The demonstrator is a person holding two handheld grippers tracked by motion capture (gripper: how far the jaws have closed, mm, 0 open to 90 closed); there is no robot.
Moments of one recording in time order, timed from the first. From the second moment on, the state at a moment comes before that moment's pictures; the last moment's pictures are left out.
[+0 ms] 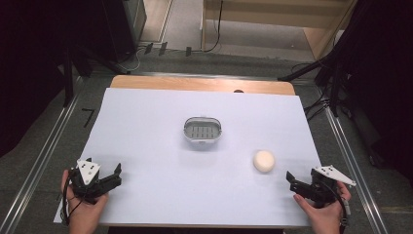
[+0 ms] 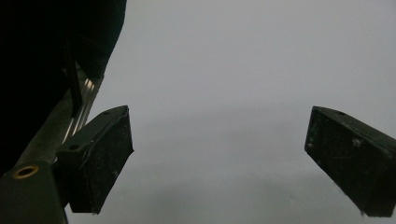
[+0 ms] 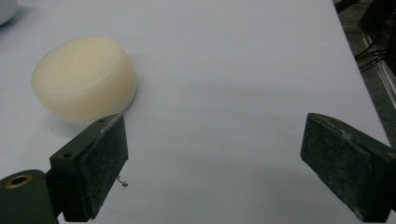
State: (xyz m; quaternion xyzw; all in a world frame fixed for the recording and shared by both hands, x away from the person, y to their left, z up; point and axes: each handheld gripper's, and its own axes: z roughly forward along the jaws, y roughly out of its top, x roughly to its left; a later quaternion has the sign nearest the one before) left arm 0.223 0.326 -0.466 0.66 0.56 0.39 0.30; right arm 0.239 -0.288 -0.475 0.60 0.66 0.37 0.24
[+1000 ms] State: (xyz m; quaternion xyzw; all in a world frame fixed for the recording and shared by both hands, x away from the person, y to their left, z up) left arm 0.223 0.326 -0.466 0.65 0.57 0.40 0.30; right arm 0.253 -0.242 -0.481 0.58 0.69 0.39 0.19
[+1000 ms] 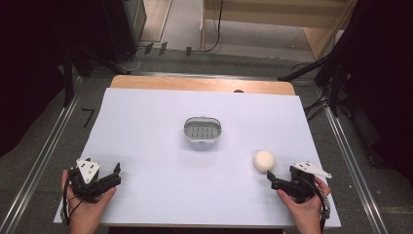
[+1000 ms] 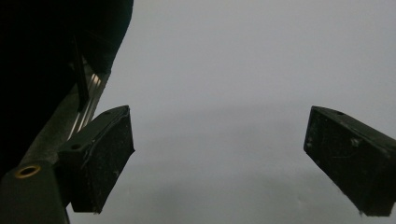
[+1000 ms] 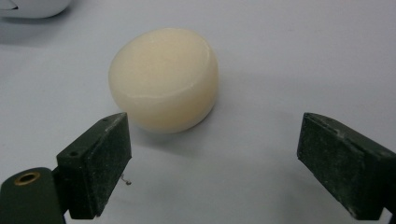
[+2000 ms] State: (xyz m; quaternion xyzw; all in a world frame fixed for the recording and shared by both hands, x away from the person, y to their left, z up) left arm 0.223 0.326 -0.466 0.65 0.58 0.40 0.29; right arm 0.289 -0.199 -0.486 0.58 0.70 0.37 0.18
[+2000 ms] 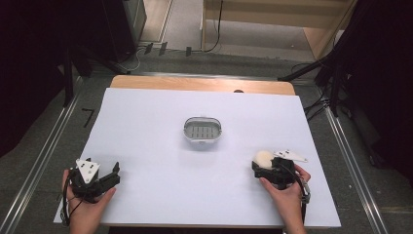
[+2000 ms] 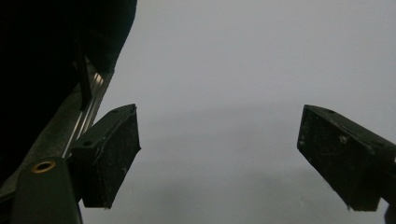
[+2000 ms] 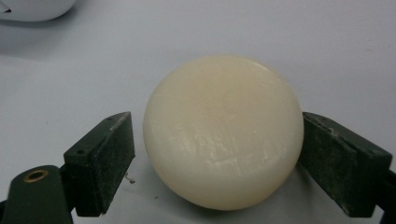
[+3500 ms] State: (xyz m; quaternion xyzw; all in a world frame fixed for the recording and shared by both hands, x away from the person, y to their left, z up) left arm 0.224 0.328 -0.466 0.65 0.58 0.39 0.30; right arm 0.296 -0.174 -0.476 0.55 0.73 0.37 0.17
